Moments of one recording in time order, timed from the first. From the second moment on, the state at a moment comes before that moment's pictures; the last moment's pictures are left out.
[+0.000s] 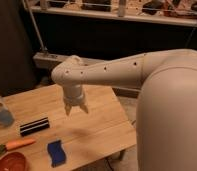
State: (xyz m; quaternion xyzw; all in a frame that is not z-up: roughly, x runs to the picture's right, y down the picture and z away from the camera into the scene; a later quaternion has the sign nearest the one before) arm -0.107 0.102 0.702 -0.26 0.23 0.64 0.68
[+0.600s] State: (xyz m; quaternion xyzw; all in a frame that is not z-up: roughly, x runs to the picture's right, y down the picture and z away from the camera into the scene) arm -0.110 0.098 0.703 -0.26 0.22 0.60 0.72
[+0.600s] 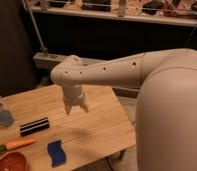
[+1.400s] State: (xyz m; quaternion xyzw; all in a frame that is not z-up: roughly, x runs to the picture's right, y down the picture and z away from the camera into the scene) arm -0.173 0.091 0.703 -0.26 0.12 0.27 0.92
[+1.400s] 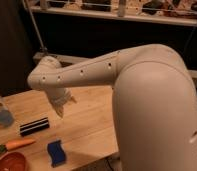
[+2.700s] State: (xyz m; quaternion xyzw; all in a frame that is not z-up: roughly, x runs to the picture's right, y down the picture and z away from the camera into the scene) arm -0.270 0.152 0.686 -0.37 0.00 0.05 0.93
